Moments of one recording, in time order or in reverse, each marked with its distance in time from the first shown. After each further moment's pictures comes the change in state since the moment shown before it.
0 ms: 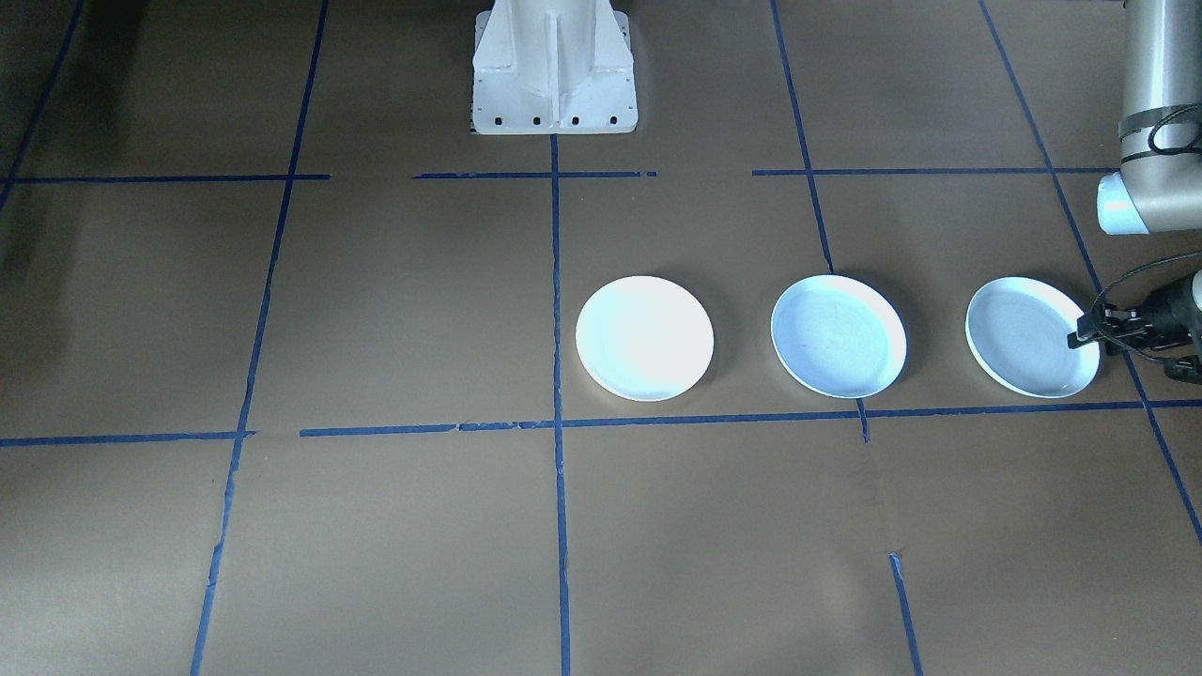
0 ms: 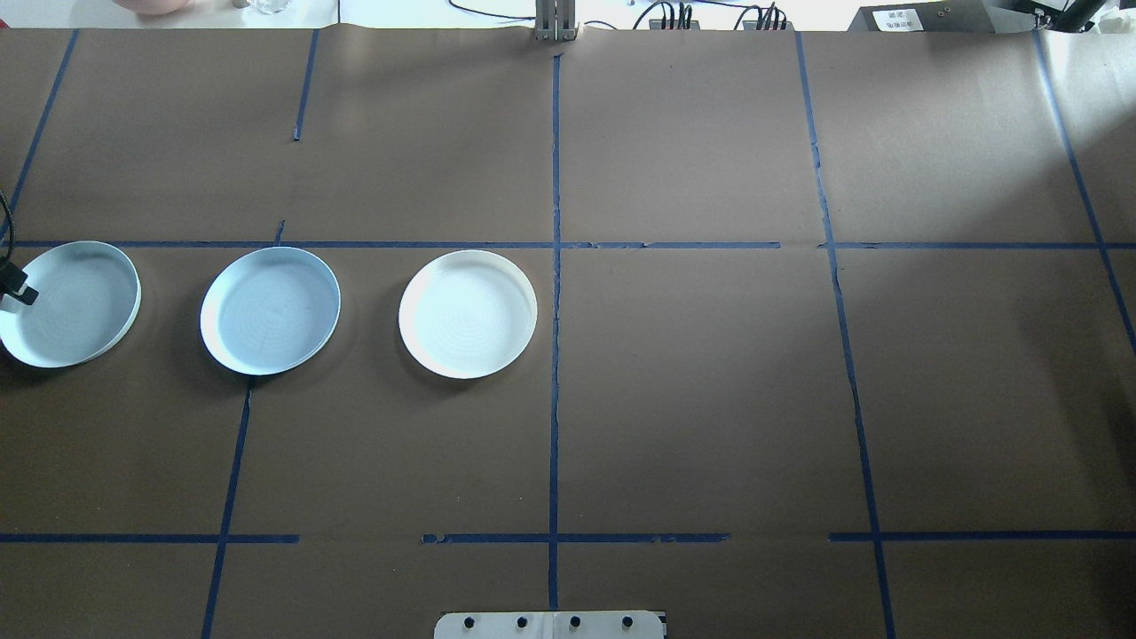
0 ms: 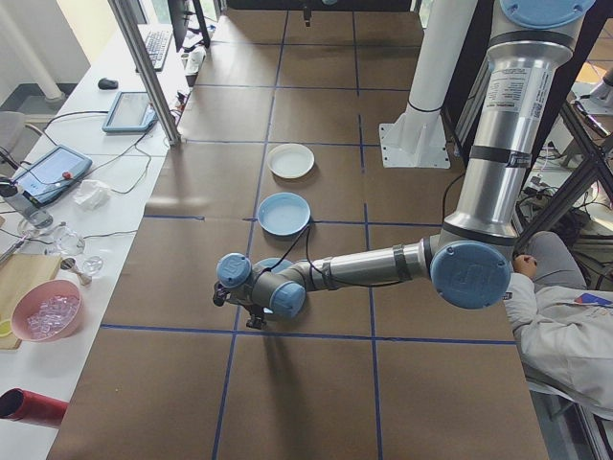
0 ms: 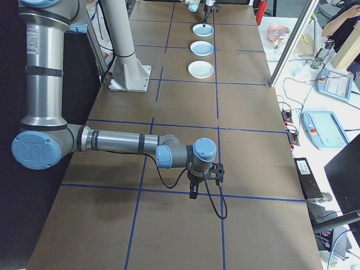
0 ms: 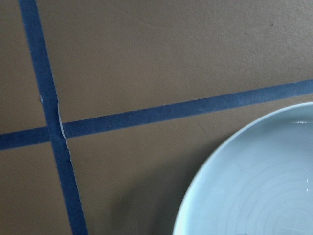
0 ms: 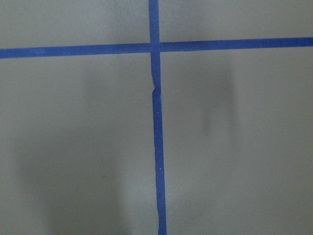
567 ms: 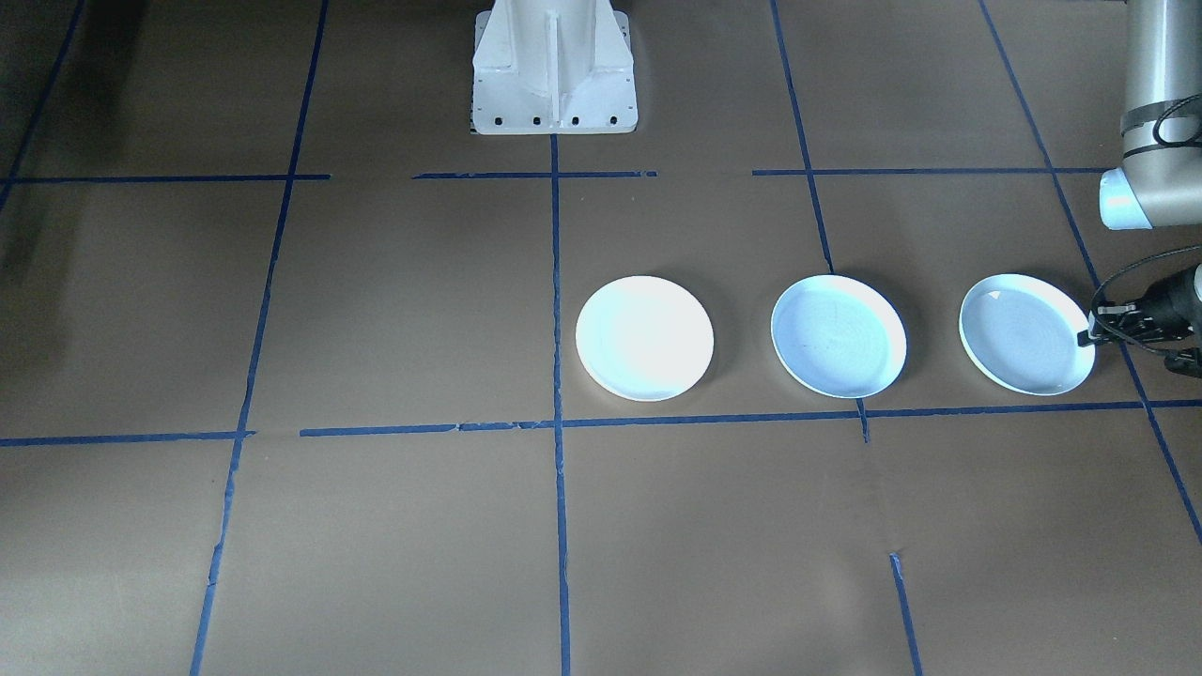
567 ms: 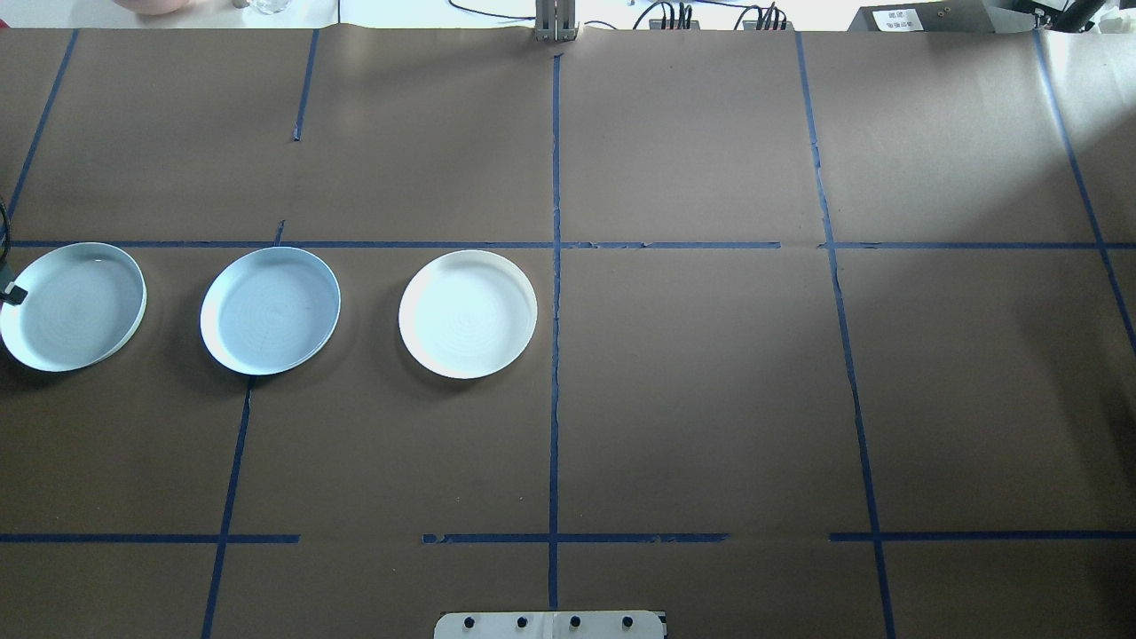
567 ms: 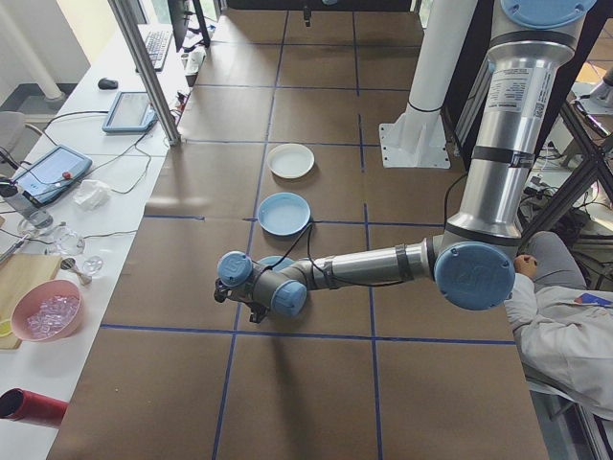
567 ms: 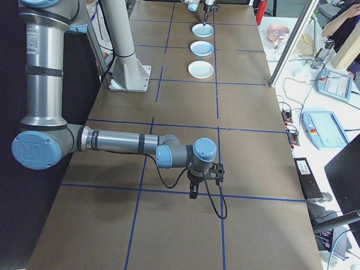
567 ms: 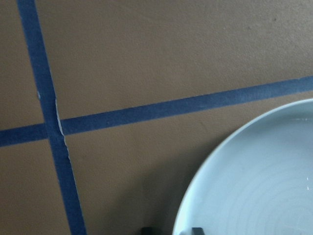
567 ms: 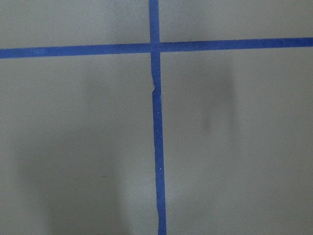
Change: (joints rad) left arm -0.009 0.032 -0.062 0.000 -0.052 0.009; right arm 0.000 0.000 0.000 0.000 0.000 -0.001
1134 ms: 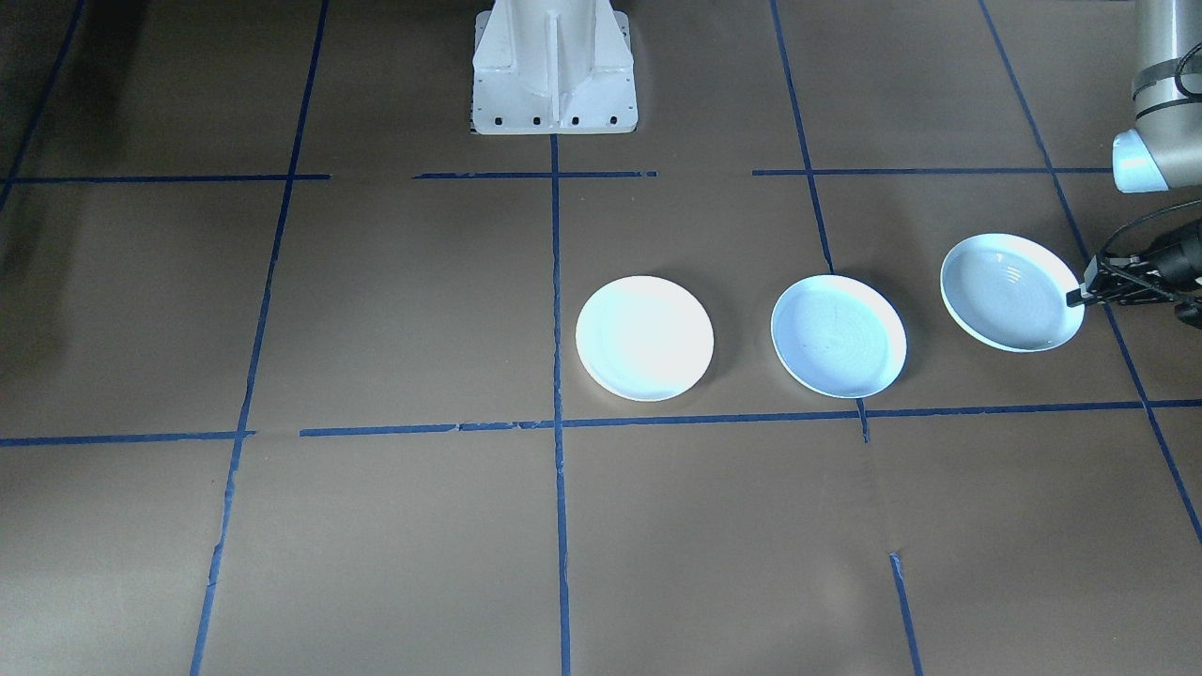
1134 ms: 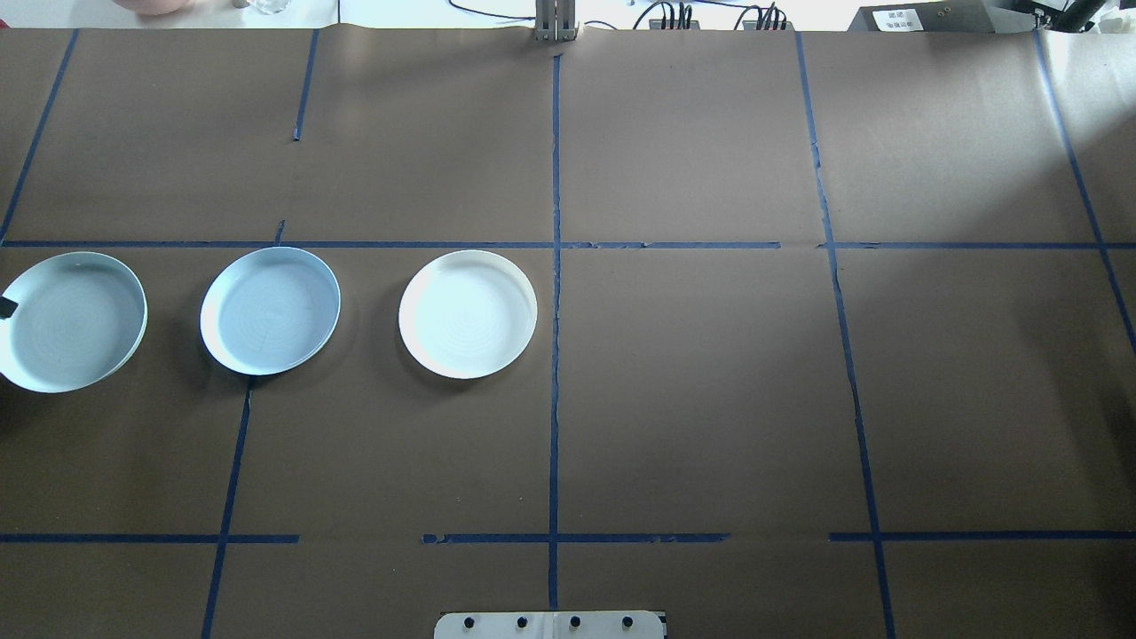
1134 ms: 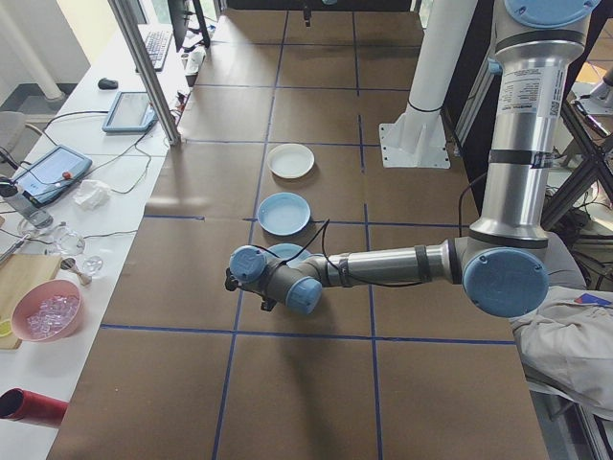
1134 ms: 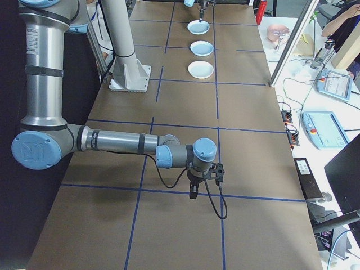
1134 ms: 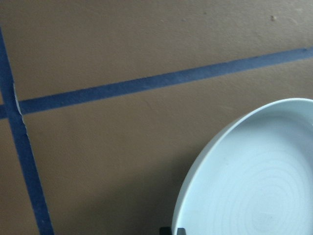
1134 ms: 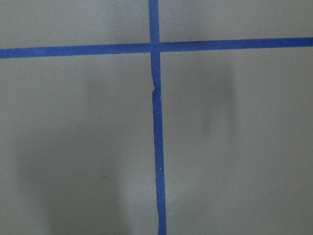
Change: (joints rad) left arm -0.031 0.087 -0.139 -0.009 -0.163 0.003; right arm 0.000 0.000 0.000 0.000 0.000 0.001
